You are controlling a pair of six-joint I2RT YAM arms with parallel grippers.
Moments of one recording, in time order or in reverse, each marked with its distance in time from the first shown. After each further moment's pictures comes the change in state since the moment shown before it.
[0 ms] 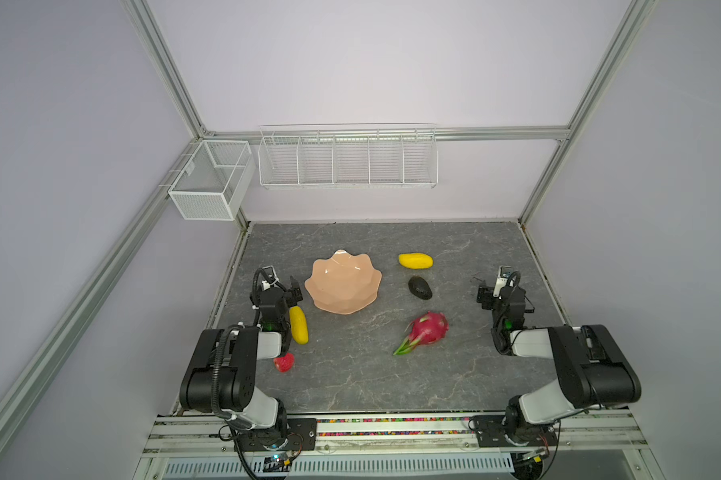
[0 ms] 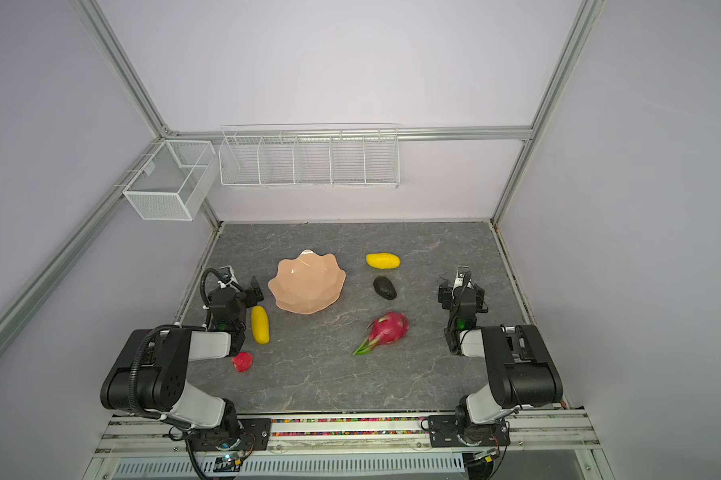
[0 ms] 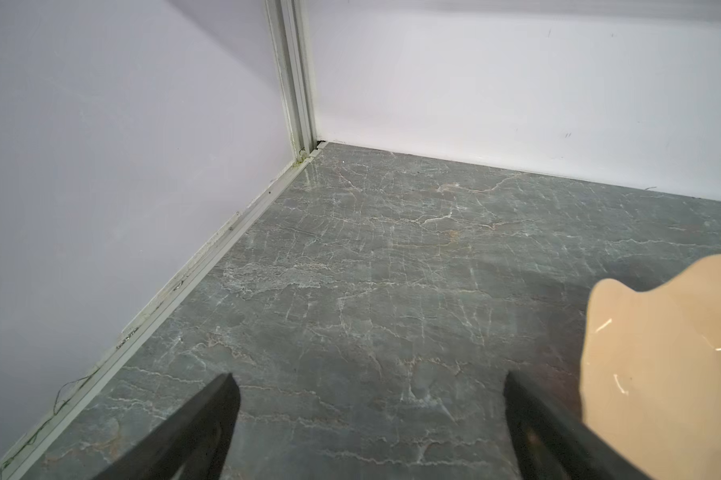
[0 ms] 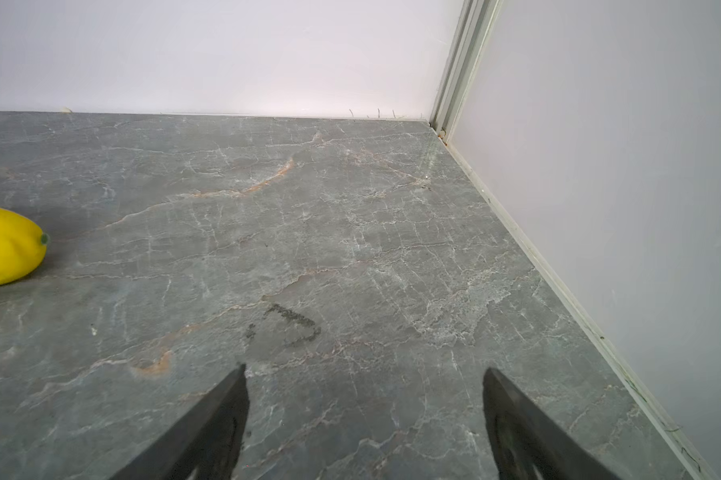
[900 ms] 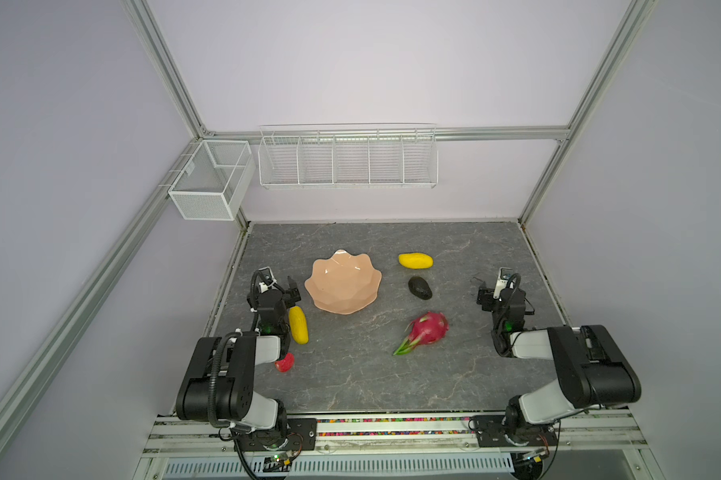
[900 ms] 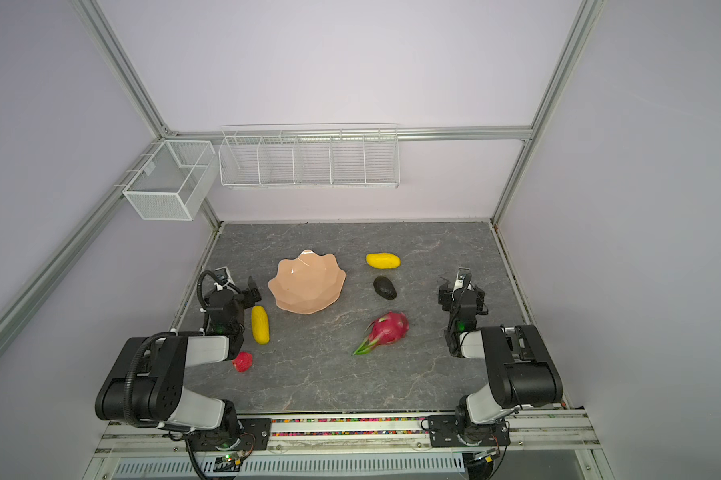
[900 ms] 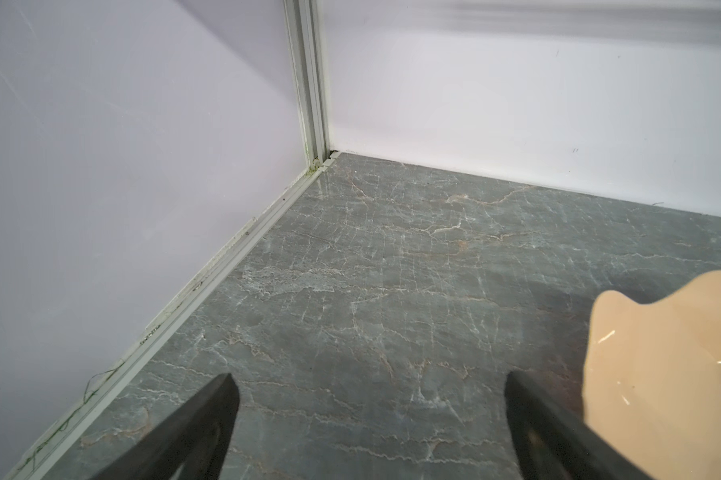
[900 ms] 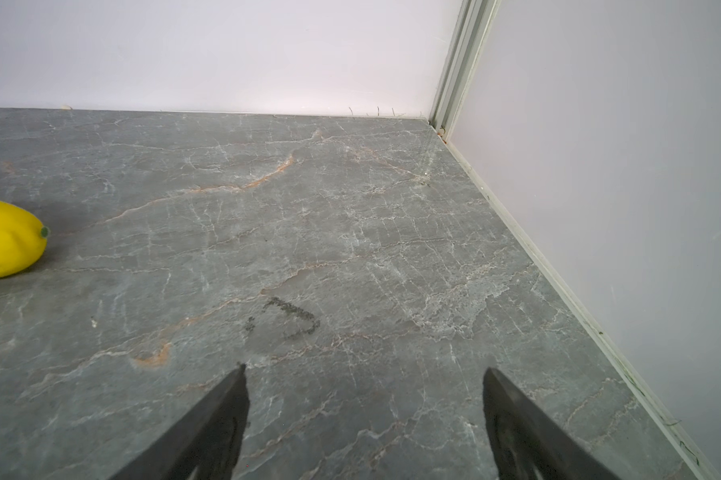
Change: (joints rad) left arm 0.000 -0.077 -0.026 -0.012 -0.034 -0.006; right arm 0.000 0.000 -0.025 0.023 0.000 0.000
